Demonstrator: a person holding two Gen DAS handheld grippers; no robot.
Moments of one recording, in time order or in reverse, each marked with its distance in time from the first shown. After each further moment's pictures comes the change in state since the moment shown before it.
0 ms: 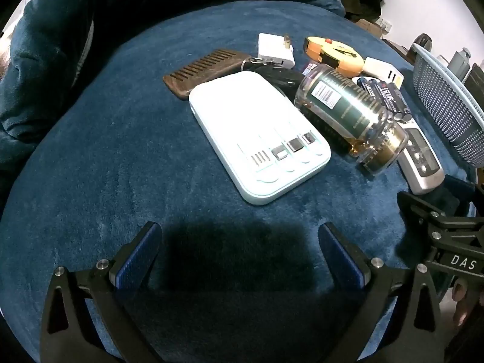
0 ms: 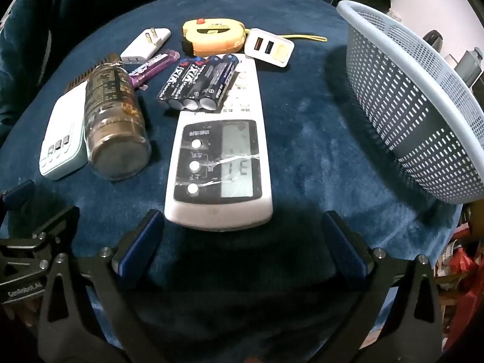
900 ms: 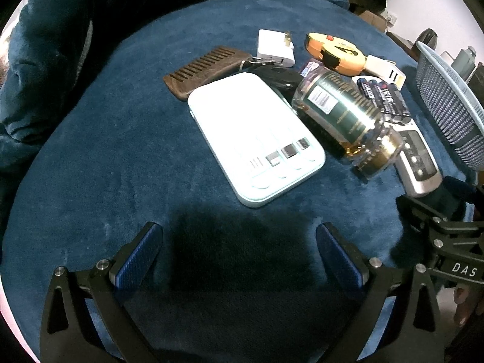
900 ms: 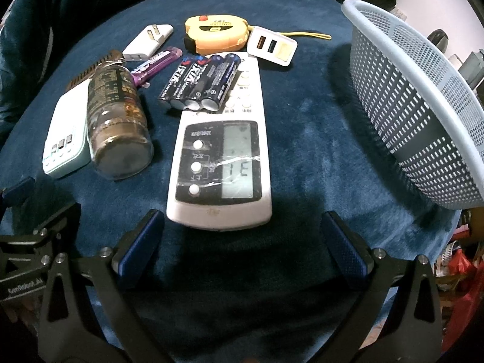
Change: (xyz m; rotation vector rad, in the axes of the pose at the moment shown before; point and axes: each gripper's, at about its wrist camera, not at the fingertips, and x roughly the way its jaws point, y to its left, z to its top) left arm -0.011 0.000 0.022 -0.007 0.083 0.001; right arm -0.009 -0.008 0.022 -0.013 0.070 0.028
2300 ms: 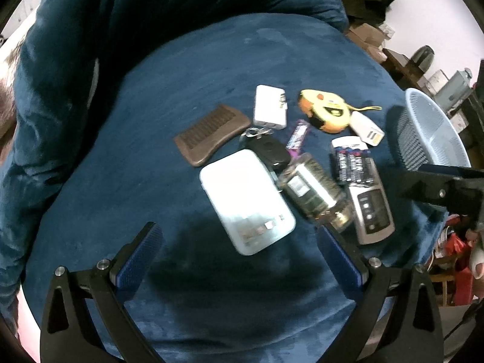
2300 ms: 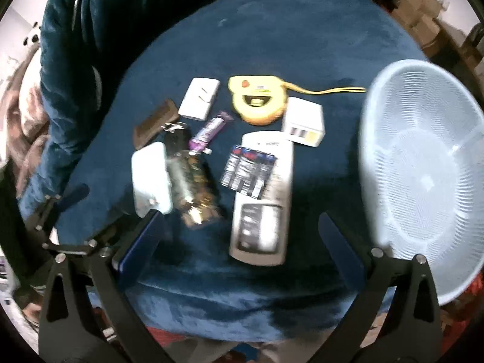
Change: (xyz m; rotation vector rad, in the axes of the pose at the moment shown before) left arm -0.057 0.007 0.055 -0.035 -0.005 -0.035; right arm -0.060 -0.015 0.117 -0.006 0.158 0.328
